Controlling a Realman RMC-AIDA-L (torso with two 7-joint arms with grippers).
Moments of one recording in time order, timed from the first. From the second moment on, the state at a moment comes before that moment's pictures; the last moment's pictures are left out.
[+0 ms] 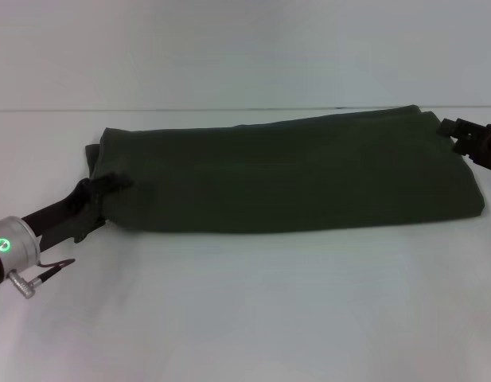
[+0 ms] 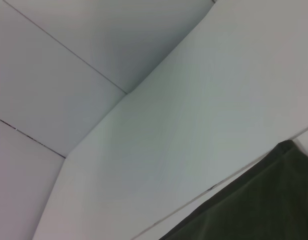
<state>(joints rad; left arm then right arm) -0.55 -2.10 0.39 0.39 1.94 1.02 -2.25 0.54 2.02 -0.67 -0.56 -1.77 -0.99 2.15</state>
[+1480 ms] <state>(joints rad) -0.46 -2.04 0.29 0.61 2.15 1.01 -2.31 0.54 2.02 -0.65 -0.54 -1.77 -0.98 2.16</state>
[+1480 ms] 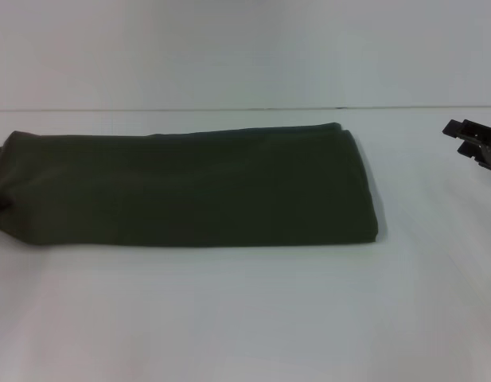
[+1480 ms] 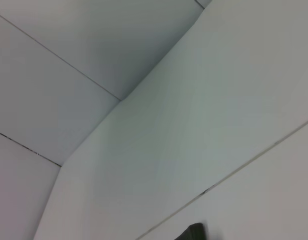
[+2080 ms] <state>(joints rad) -0.58 -2.05 0.36 0.82 2.07 1.37 -2.38 0.54 2.03 -0.65 -0.54 -1.77 -0.99 2.15</state>
